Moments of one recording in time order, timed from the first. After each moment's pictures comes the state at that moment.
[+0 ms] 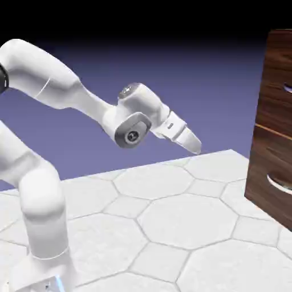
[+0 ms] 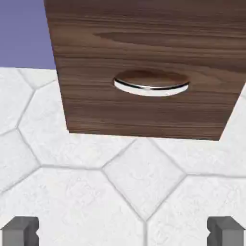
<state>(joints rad) -0.01 -0.54 0.03 -2.78 -0.05 3.03 0.75</state>
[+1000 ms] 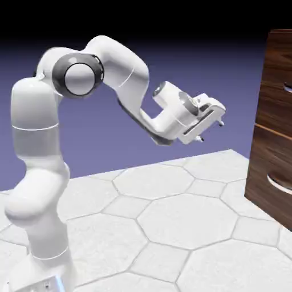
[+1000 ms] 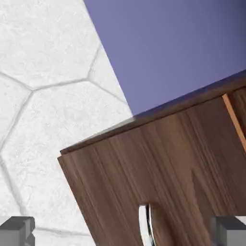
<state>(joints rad) -0.52 0.14 0.67 -2.07 -1.36 2.97 0.92</state>
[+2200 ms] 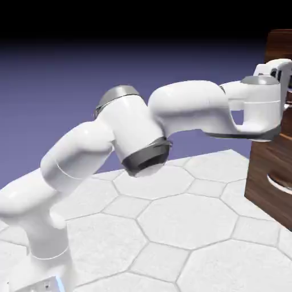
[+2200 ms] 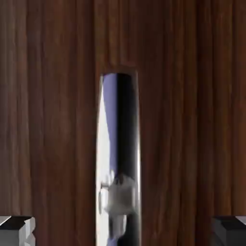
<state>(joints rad) -0.84 0.88 1.18 -1.17 -2.48 2.96 0.91</state>
